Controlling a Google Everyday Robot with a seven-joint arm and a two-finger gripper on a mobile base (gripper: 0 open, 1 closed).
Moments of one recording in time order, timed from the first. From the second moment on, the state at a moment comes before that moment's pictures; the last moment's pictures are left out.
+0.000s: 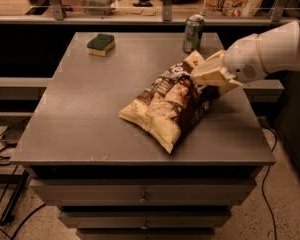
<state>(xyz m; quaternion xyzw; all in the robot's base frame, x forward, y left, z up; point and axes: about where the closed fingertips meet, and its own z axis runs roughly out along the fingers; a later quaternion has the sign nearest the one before) 0.576 -0.115 0.918 -0.54 0.71 0.20 0.41</state>
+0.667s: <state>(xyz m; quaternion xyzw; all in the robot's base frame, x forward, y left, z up) 0.634 -0.096 0.961 -0.48 0.72 0.19 0.46</state>
